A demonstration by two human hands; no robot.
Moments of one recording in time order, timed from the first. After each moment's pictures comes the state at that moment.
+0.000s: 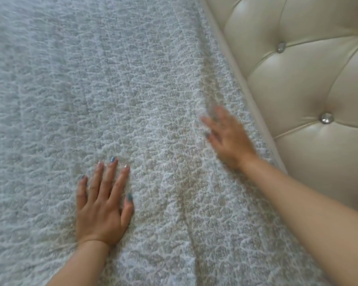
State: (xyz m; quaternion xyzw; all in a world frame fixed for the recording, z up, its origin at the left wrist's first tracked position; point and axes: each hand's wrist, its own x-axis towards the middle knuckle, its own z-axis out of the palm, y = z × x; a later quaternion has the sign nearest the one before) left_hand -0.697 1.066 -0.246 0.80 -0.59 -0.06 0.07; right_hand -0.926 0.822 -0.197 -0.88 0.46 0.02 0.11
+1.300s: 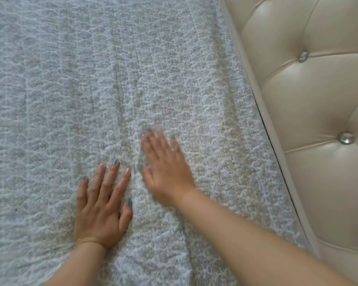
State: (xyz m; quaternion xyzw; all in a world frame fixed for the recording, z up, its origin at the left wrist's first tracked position) left_hand -0.691 1.061 -0.252 0.80 -0.59 -0.06 0.05; right_hand -0.802 0.917 -0.217 -0.92 0.35 0.08 0.18
